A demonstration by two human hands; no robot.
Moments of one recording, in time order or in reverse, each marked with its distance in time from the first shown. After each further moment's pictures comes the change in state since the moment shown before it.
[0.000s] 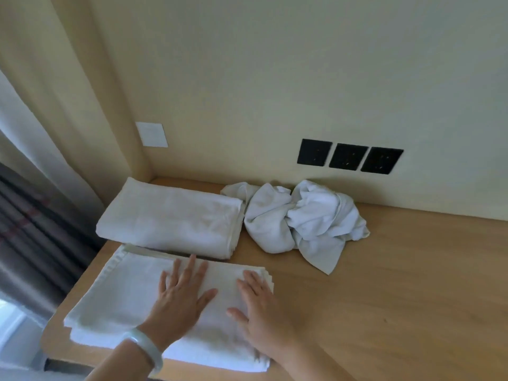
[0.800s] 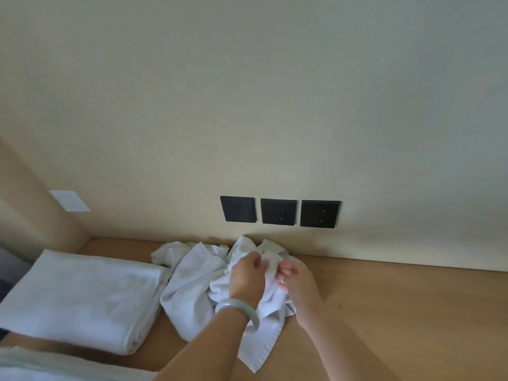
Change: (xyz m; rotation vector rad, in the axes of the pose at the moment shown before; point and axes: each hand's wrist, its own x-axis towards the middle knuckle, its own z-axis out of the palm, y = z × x) left_hand 0.244 0.346 -0.036 -0.711 0.178 -0.220; right_hand 0.098 0.256 -0.221 1.024 0.376 0.443
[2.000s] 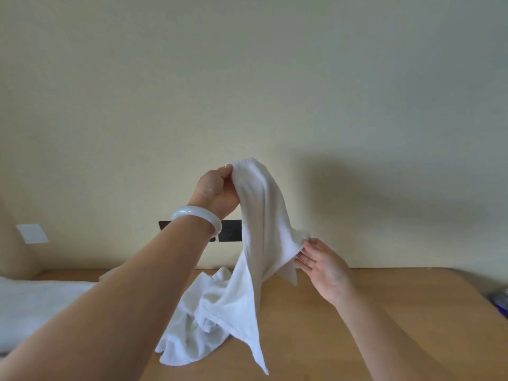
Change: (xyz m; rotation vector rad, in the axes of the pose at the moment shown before) left_hand -0.171 0.292 -0.045 -1.352 -0.390 0.087; right_hand -0.173 -0.049 -0.289 0.619 -0.193 -0.307
